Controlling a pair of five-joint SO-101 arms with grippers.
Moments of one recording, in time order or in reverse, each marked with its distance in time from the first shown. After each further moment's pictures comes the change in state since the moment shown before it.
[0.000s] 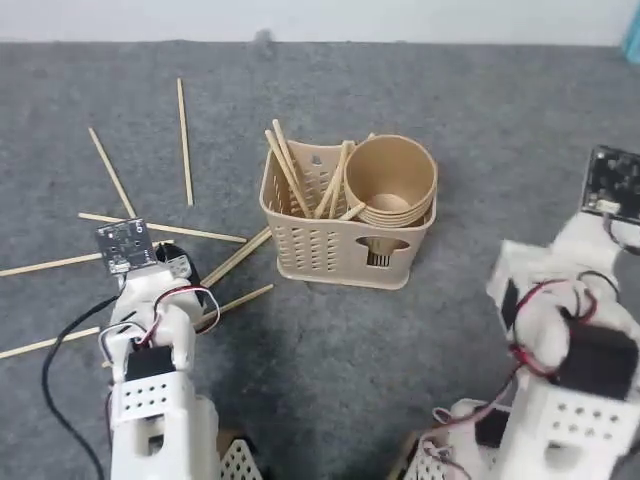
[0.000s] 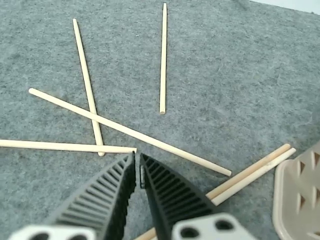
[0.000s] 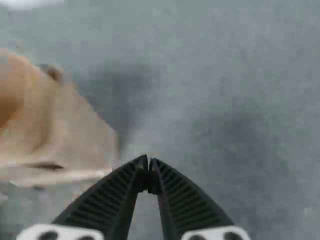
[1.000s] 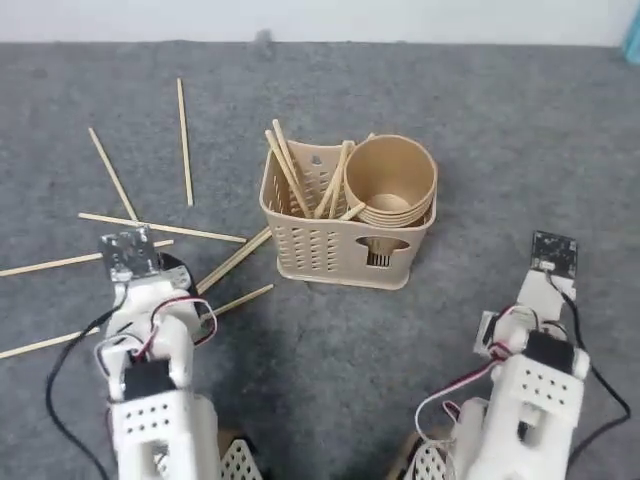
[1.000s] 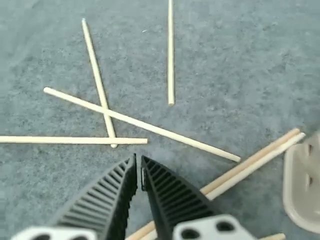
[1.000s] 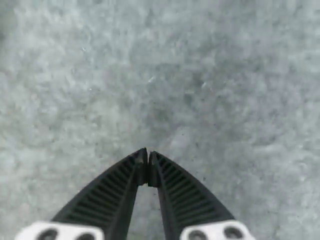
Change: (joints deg) left arm -1.1 -14.9 1.3 14.8 -4.1; right arm 8.7 -6.1 53.7 -30.8 9.6
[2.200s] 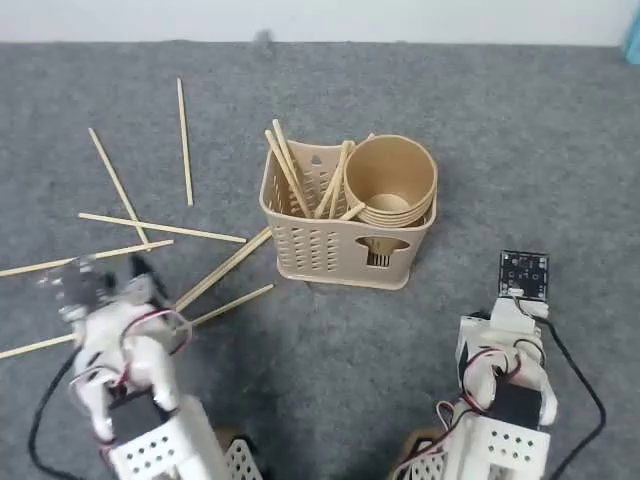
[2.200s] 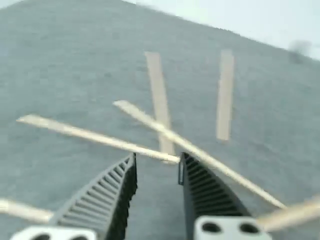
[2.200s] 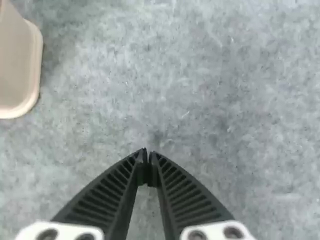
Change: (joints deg) left arm -13.1 -23.4 -0.5 17.1 4.9; right arm -7.8 -36.6 16.3 3.3 0.5
